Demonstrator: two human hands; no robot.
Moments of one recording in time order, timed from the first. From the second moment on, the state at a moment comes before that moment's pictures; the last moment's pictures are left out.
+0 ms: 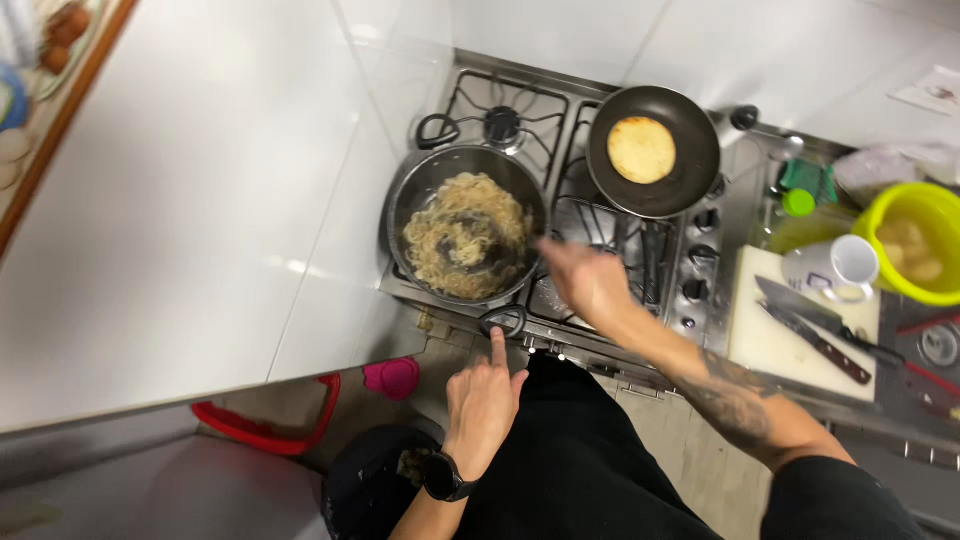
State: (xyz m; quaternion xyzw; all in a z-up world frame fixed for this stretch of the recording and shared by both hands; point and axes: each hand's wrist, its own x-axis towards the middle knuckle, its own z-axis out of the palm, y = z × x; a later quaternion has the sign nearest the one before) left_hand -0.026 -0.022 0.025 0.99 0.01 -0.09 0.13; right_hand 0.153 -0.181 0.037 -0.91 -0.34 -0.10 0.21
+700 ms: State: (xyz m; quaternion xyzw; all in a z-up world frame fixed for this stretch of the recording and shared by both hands) left_hand -0.015 -0.075 0.066 0.95 0.14 -0.26 0.02; right_hand 0.060 -0.464 -0.132 -0.59 0.28 -0.11 0.75
